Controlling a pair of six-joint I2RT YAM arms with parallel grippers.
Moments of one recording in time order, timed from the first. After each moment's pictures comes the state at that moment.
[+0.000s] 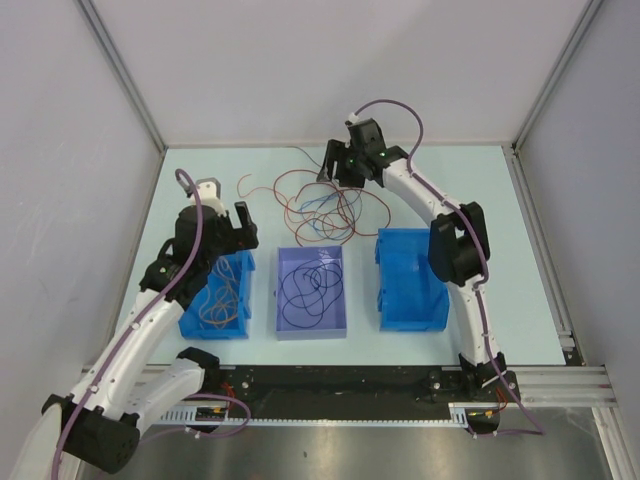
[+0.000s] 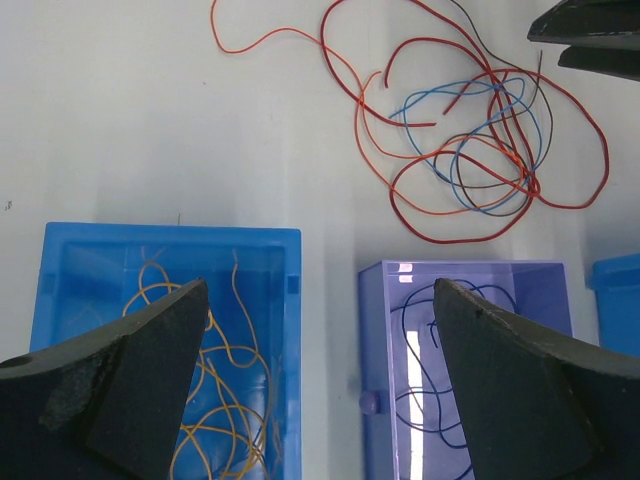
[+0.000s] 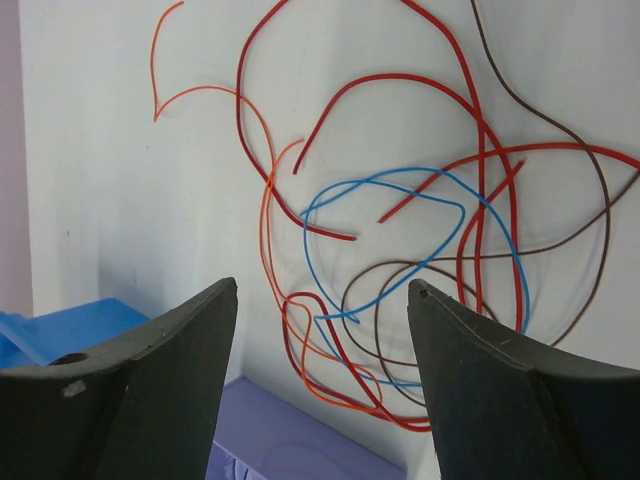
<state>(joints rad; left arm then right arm) -0.35 0.89 0.87 -0.47 -0.23 -0.34 0.48 2.26 2.06 -0.51 -0.22 0.55</state>
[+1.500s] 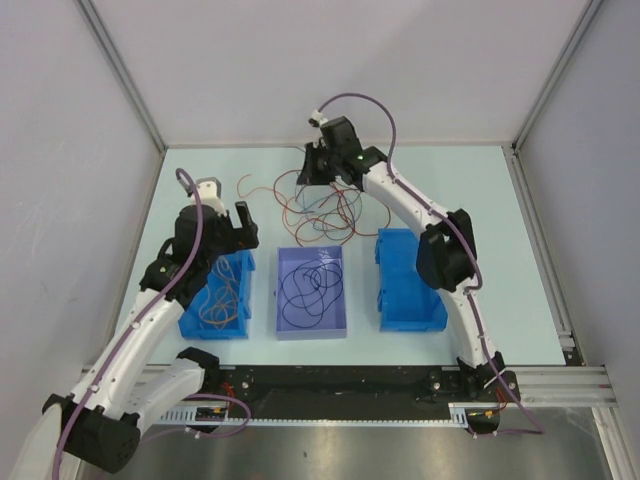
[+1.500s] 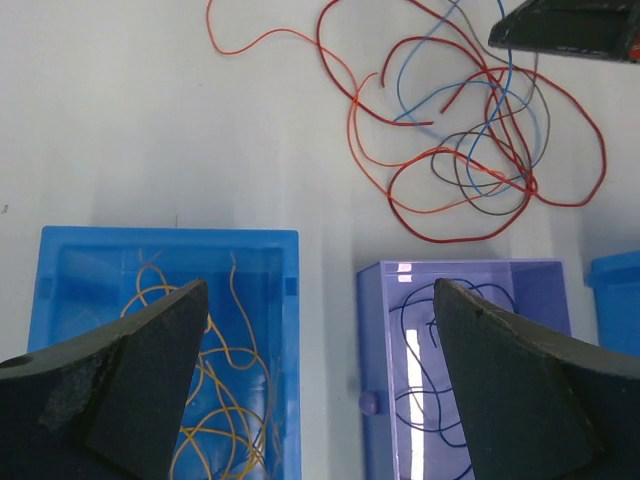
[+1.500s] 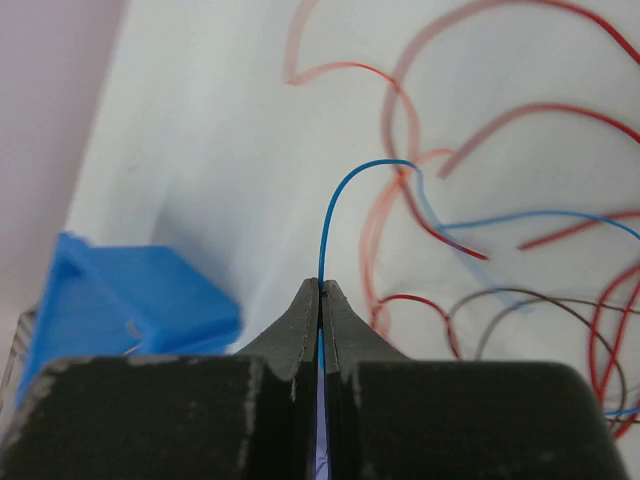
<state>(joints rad) -0.34 0.89 0.87 -0.47 -0.22 -0.33 0.60 2.31 2.20 -0.52 -0.26 0.47</state>
